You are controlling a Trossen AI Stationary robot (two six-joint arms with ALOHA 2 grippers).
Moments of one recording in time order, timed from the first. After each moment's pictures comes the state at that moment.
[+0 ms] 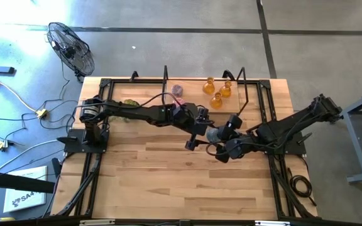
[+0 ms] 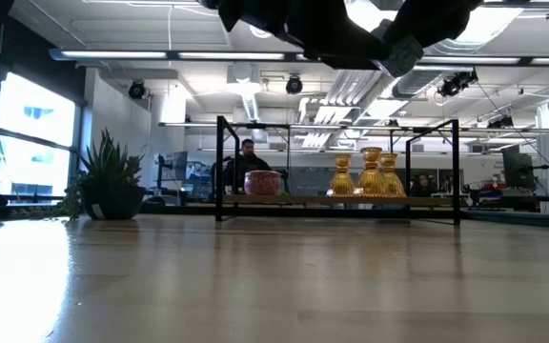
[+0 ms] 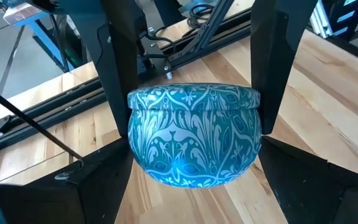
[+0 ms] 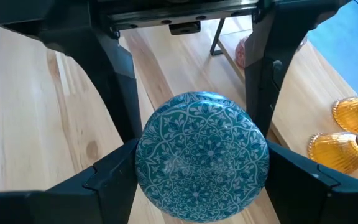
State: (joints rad) left arm 0.01 1.88 1.51 -0.07 0.22 0.41; right arm 0.38 1.29 1.08 -0.71 0.65 0.53
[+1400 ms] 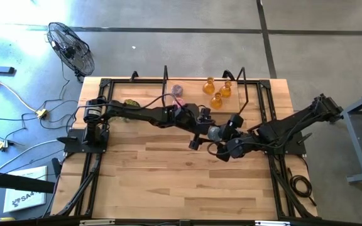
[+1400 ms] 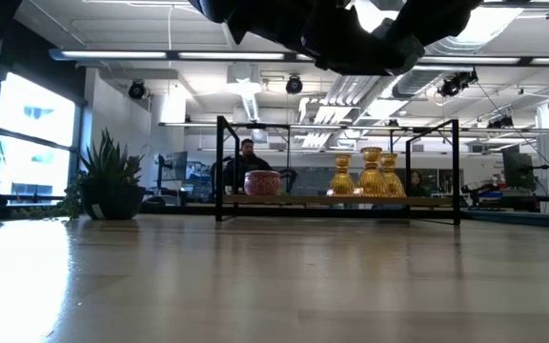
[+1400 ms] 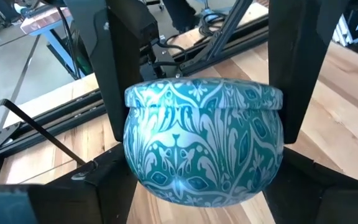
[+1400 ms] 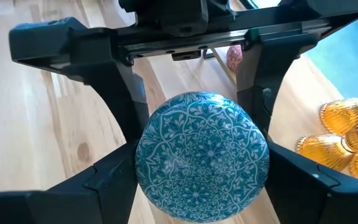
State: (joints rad) left arm 0.02 1.92 1.51 0.06 0.20 0.40; right arm 0.38 1.29 1.08 -0.72 0.65 0.54
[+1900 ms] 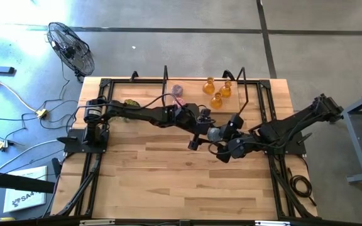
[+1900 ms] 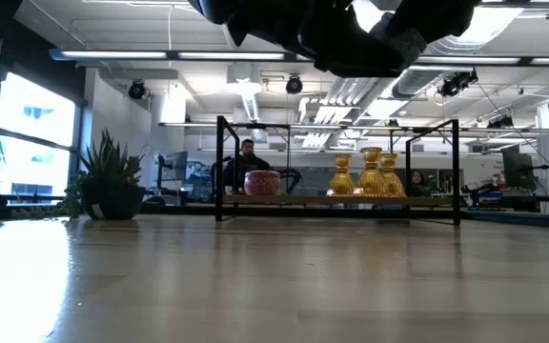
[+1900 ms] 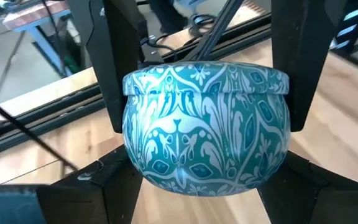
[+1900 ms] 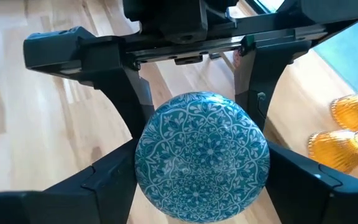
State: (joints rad) left arm 0.02 1.92 1.51 0.06 0.25 0.36; right arm 0.38 1.29 1.08 -0.72 0.65 0.57
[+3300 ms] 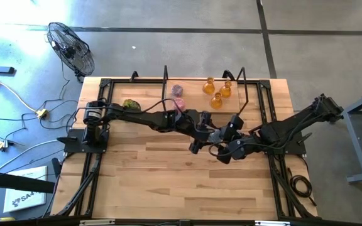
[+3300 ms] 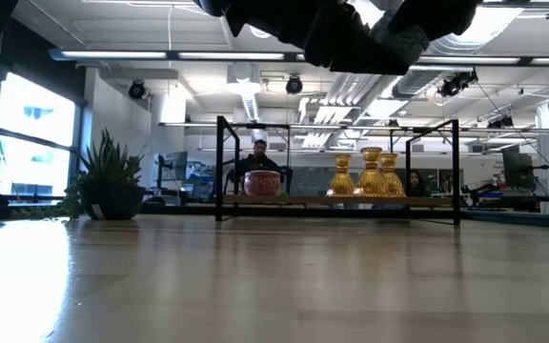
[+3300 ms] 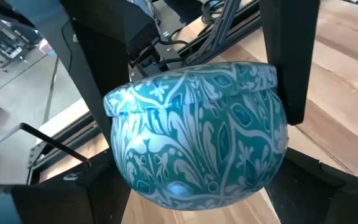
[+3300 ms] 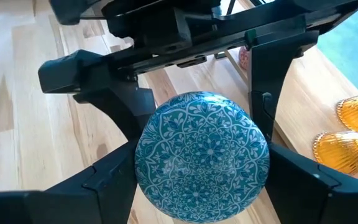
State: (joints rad) left arm -0.05 1.92 1.51 0.07 0.10 0.56; right arm 0.38 1.29 1.08 -0.73 0.65 0.56
